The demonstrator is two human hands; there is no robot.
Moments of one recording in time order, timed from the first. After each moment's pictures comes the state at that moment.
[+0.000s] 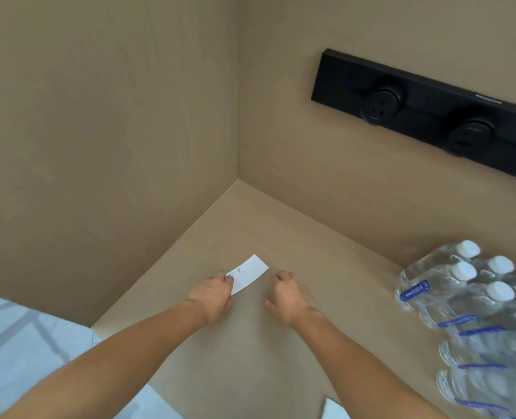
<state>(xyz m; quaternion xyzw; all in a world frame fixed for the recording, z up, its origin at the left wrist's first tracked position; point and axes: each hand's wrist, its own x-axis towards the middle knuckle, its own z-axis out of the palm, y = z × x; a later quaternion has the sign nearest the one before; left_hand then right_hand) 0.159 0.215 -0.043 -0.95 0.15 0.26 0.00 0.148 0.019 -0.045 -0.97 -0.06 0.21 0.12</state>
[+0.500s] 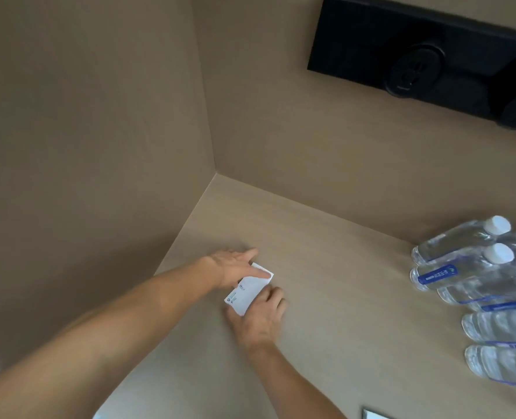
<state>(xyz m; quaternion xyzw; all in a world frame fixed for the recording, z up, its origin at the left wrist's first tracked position) 0.304 0.190 -0.051 -0.85 0.42 0.32 0.03 0.162 0.133 -0.101 -0.90 0.32 0.13 0.26</state>
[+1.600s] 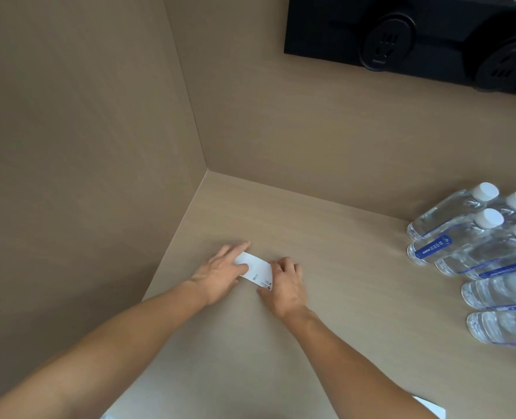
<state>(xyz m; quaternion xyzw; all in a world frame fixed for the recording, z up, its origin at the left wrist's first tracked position) 0.267 0.230 -0.078 -0.89 0.39 0.22 -0.06 0.178 0.065 -0.107 -0.94 0.18 0.13 0.26</state>
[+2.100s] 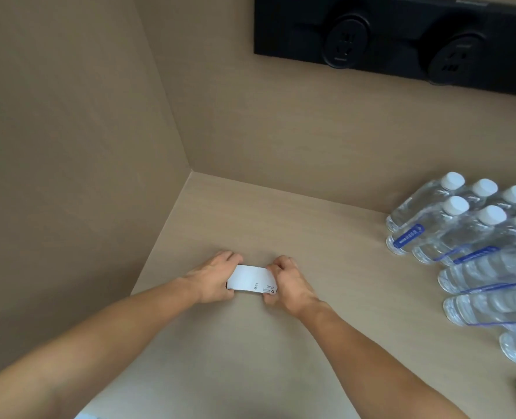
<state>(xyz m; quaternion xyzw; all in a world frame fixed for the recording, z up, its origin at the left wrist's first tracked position) 0.256 0.208 -0.075 -0.88 0.37 0.27 -0.10 0.157 0.017 -0.105 -0.94 0.11 0.14 0.31</state>
